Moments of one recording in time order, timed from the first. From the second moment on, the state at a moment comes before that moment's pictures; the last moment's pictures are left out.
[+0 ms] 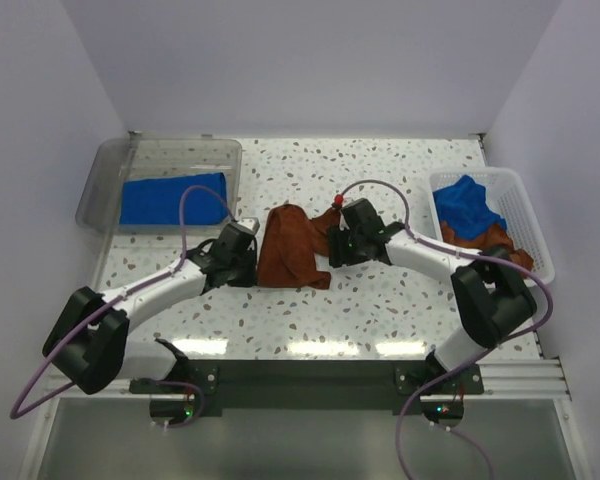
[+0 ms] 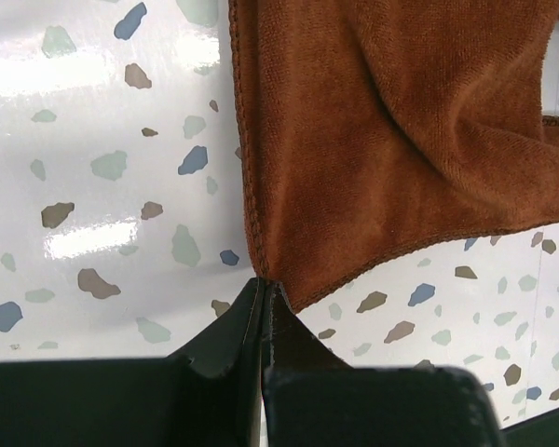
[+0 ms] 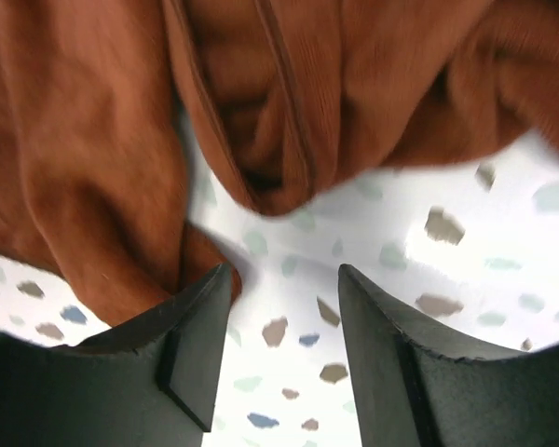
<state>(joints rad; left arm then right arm) -0.59 1.32 0.69 -0.36 -0.05 -0.51 0.57 1.61 0.98 -0.32 -0.03 0.32</state>
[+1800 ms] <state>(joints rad) -0.42 1.38 1.35 -0.47 -0.10 -0.41 0.28 1.42 1.50 -0.63 -0.07 0.32</state>
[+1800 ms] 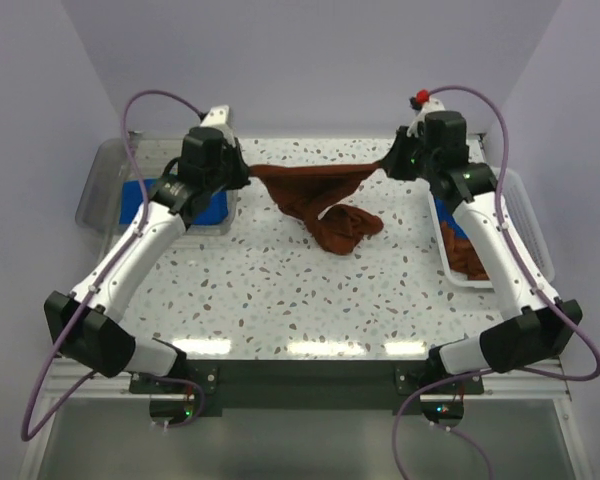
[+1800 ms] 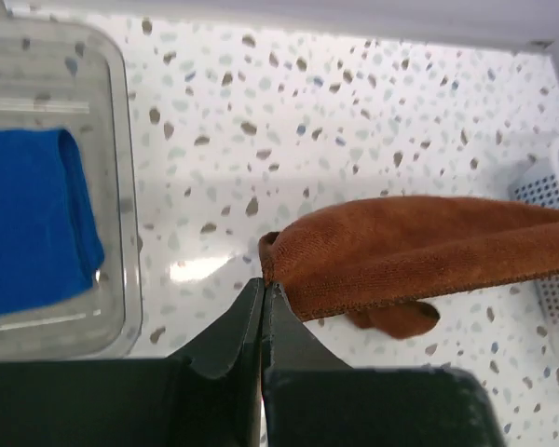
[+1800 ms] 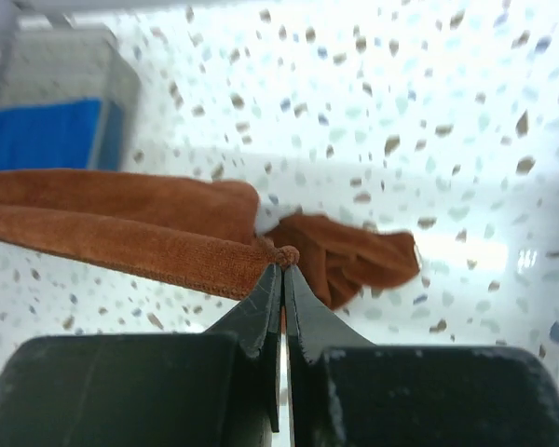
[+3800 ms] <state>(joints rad) -0.43 1.14 2.12 -0.50 0.44 -0.22 0.25 1.04 2.14 -0.70 -0.31 0.19</state>
